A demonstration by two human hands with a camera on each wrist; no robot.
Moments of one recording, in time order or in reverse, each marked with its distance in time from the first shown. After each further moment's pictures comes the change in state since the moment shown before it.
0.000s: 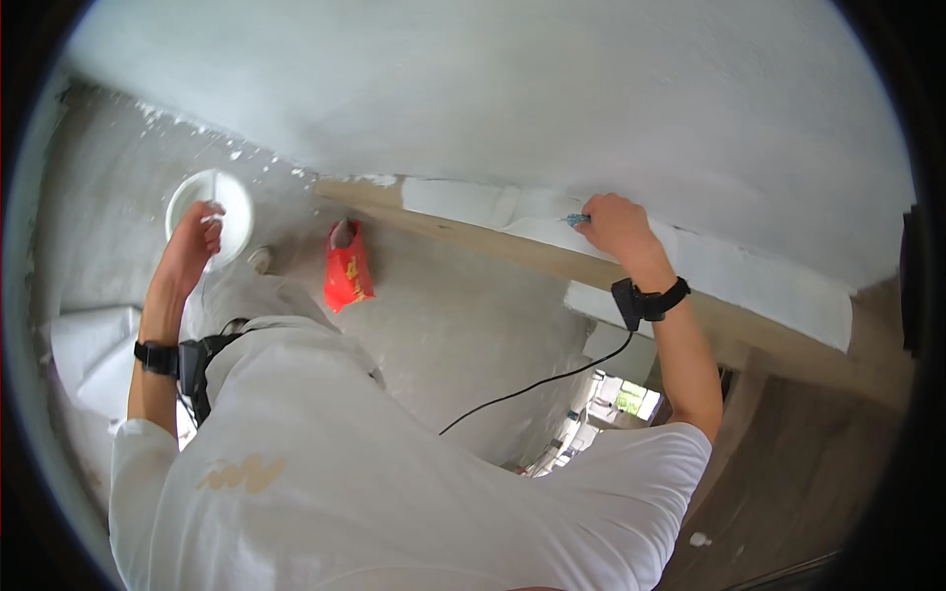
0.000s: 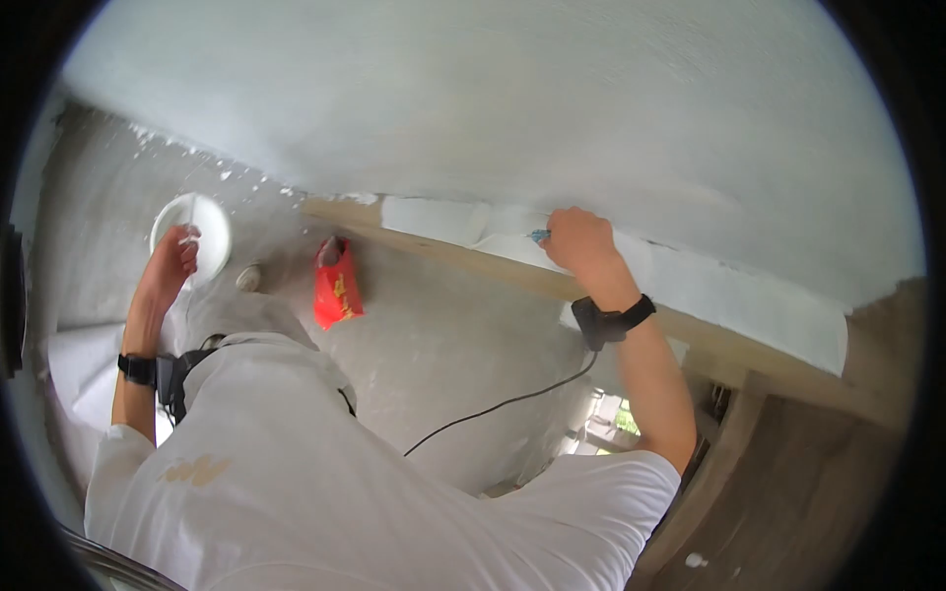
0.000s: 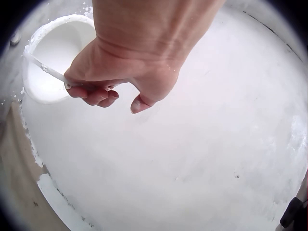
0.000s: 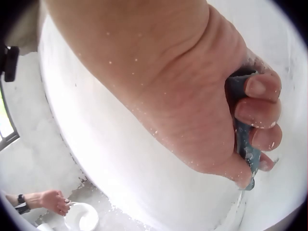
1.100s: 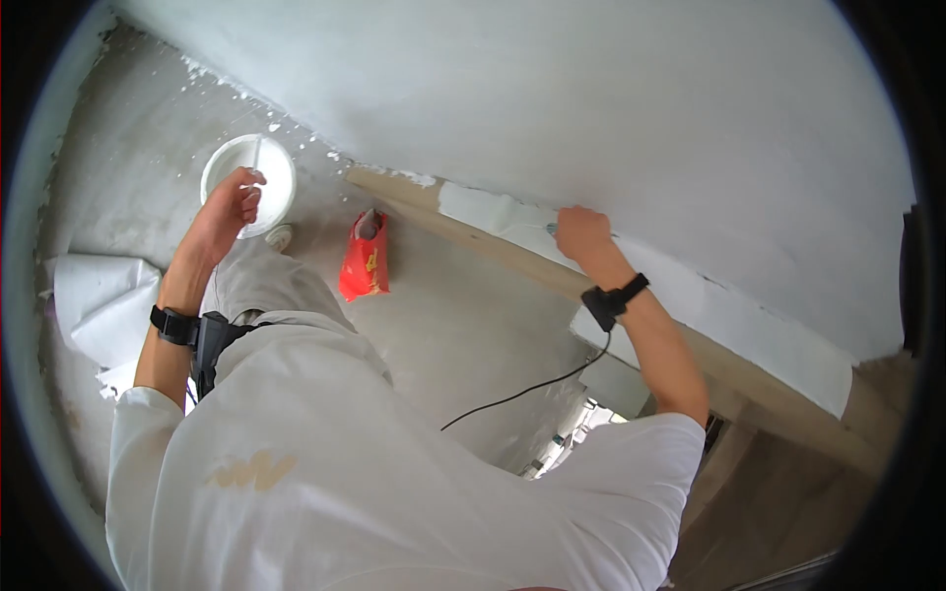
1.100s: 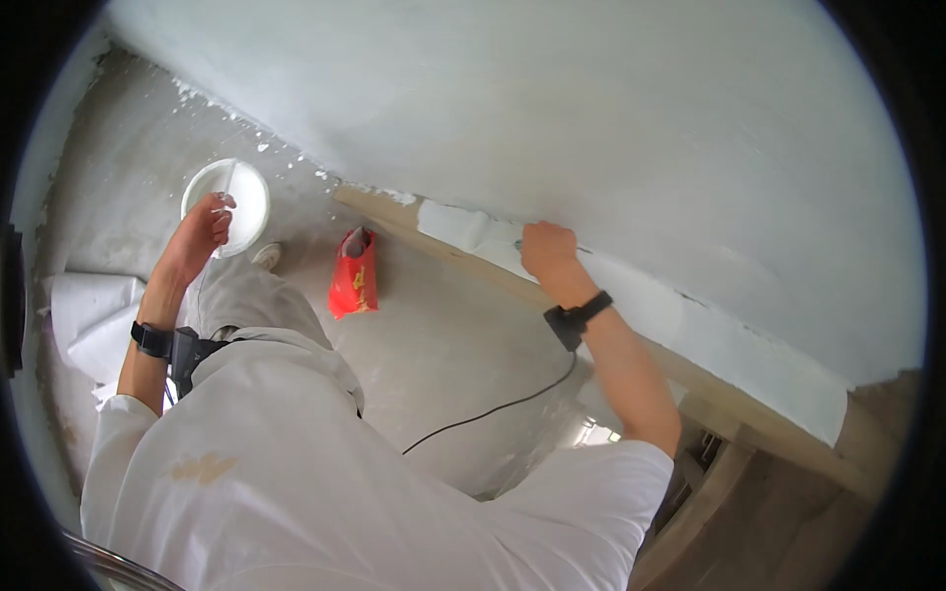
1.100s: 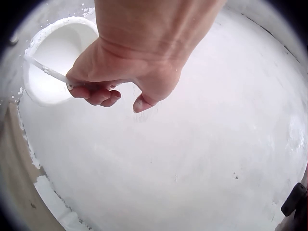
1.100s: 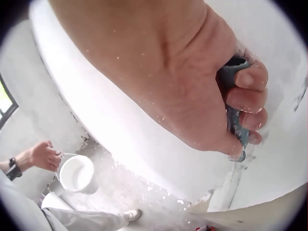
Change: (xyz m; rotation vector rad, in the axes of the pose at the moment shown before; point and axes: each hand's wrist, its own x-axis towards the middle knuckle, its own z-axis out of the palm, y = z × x) left_hand -0.004 0.001 0.006 -0.042 0.043 0.038; right_hand 0.072 -0.086 0.053 -0.138 -0.022 -0.195
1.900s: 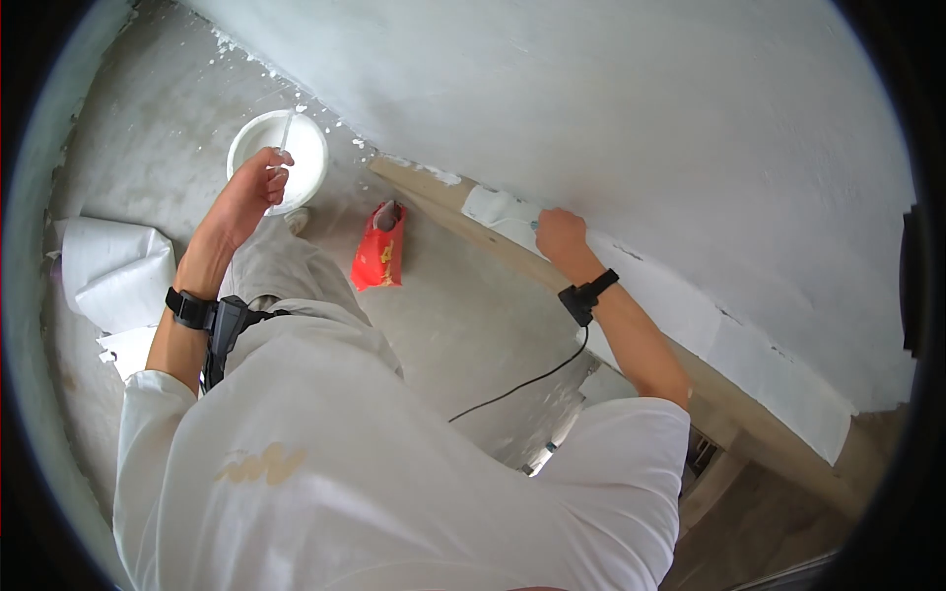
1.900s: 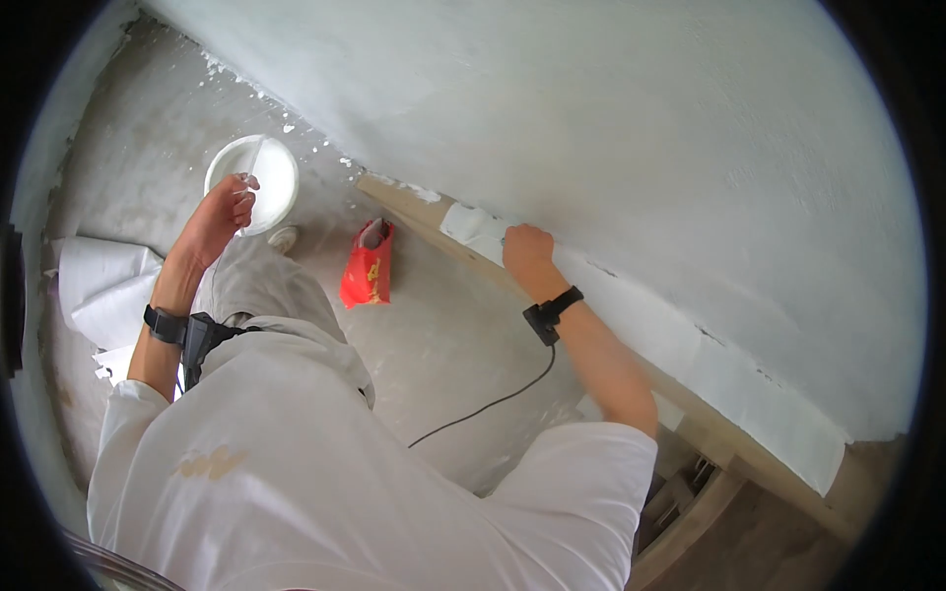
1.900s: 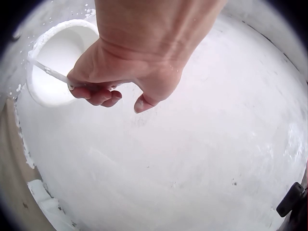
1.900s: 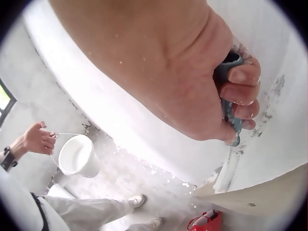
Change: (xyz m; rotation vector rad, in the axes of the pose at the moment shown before) left_hand 0.001 -0.004 -0.002 -0.023 0.017 0.013; right_hand 0.059 -0.060 0.045 0.075 0.043 -0.104
